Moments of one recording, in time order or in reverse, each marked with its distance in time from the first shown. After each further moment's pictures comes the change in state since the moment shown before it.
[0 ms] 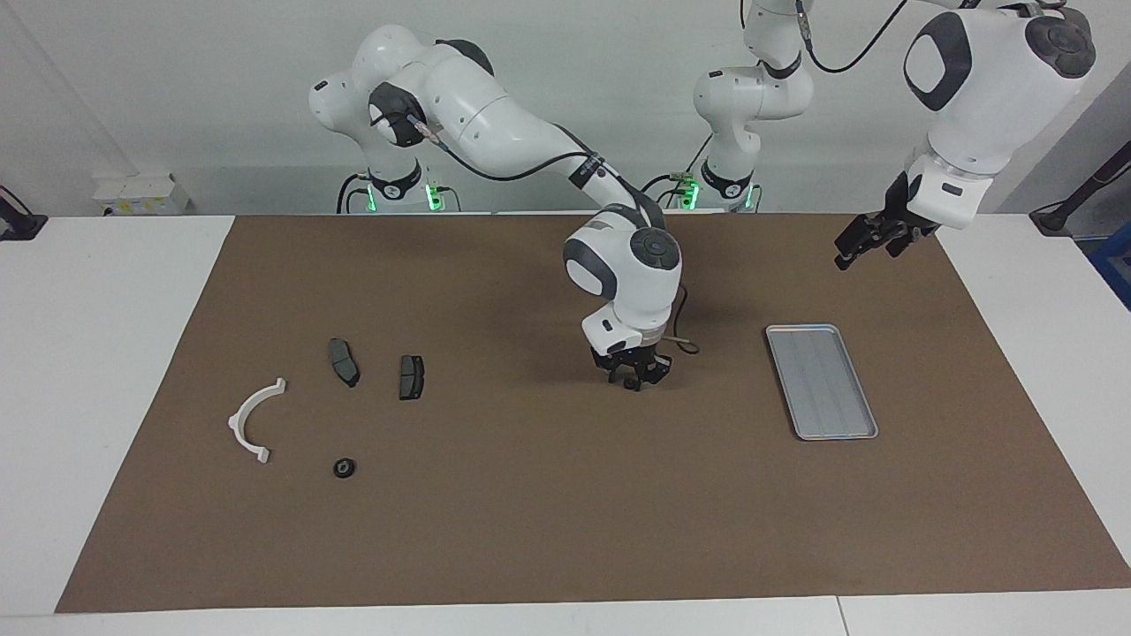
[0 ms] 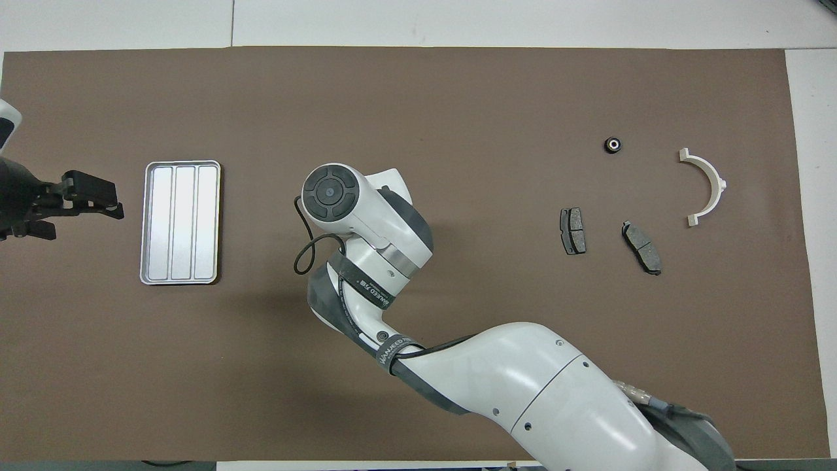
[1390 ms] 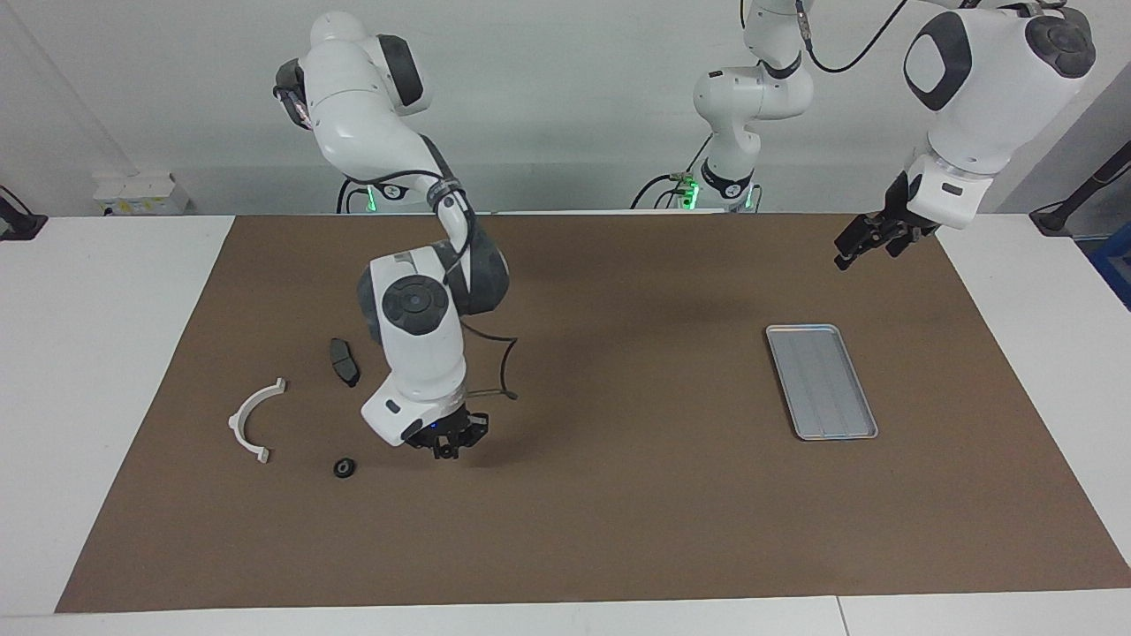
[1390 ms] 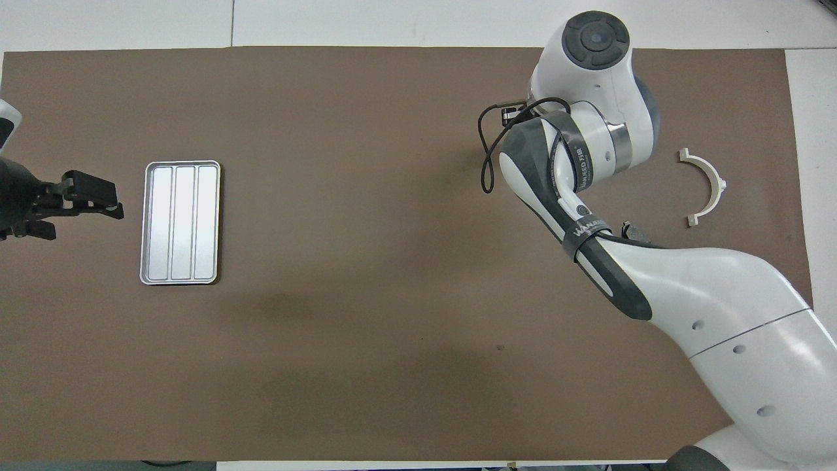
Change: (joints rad) left arm 0.000 0.000 0.000 0.000 0.000 0.000 0.000; right arm -0.461 -0.138 -0.022 -0.108 0.001 0.034 -0.904
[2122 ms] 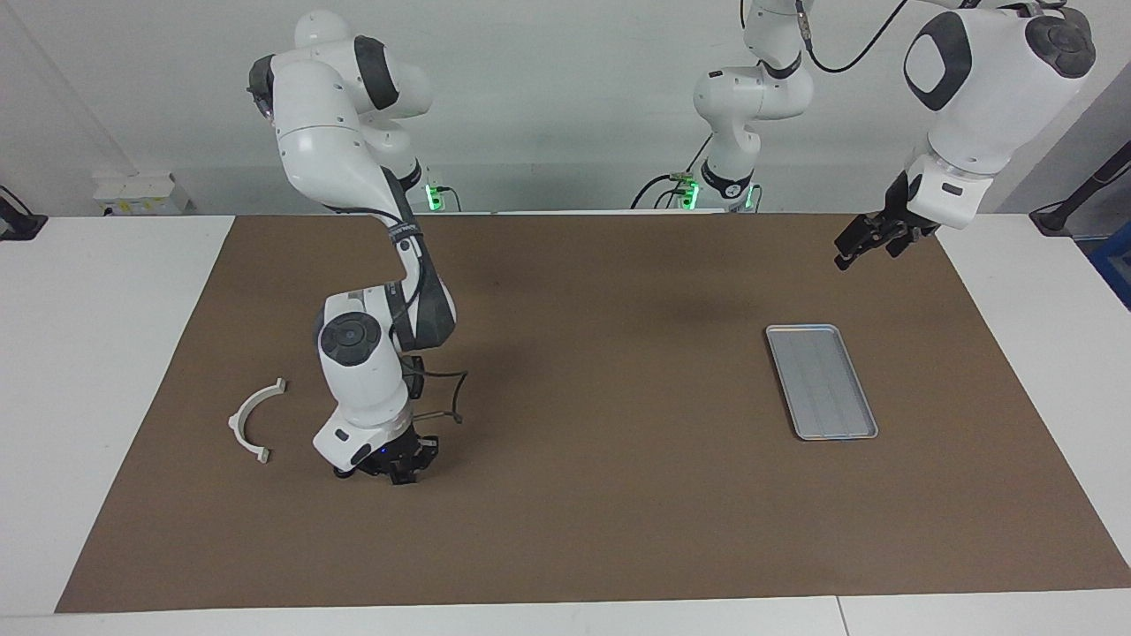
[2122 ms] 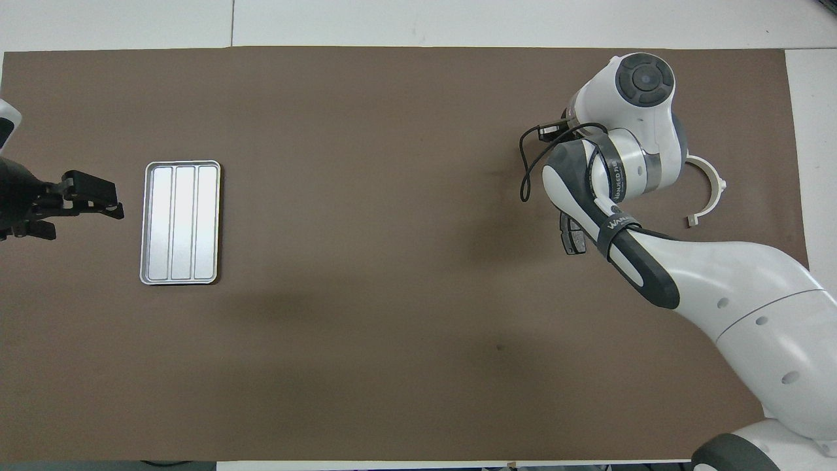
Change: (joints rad) left arm 0.000 0.000 0.000 0.000 0.000 0.000 0.000; right arm -0.094 -0.011 0.008 -0.178 0.000 0.212 -0.117
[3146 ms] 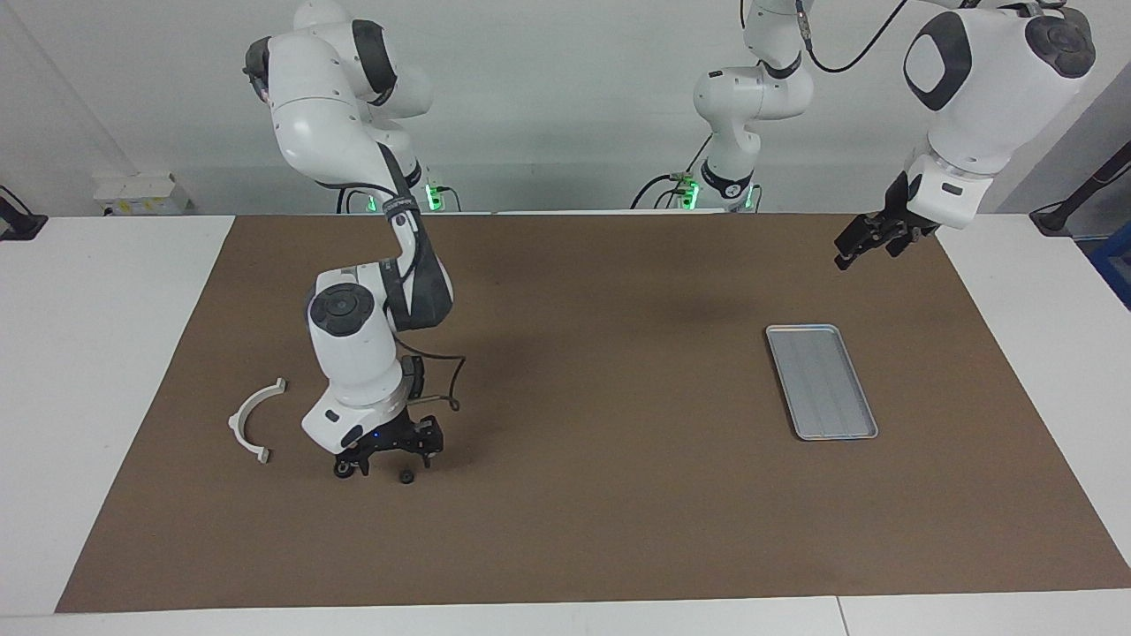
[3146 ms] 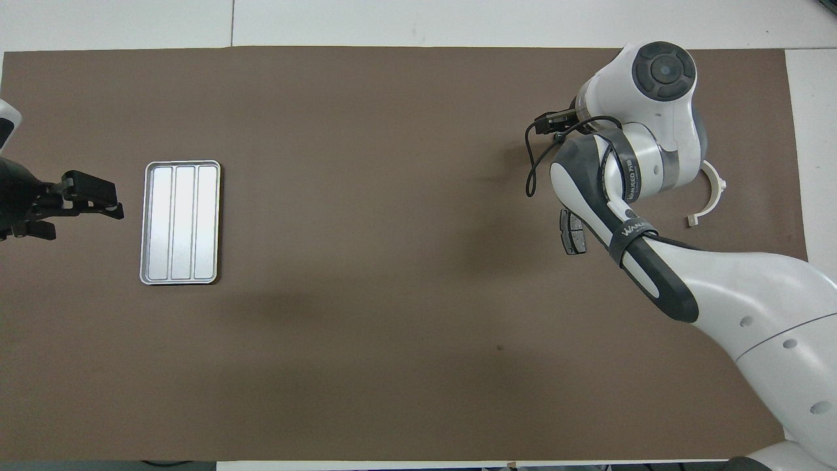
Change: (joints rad) left arm 0.000 0.000 0.000 0.000 0.000 0.000 0.000; right arm -0.003 -0.077 0.001 -0.016 0.000 -0.017 0.000
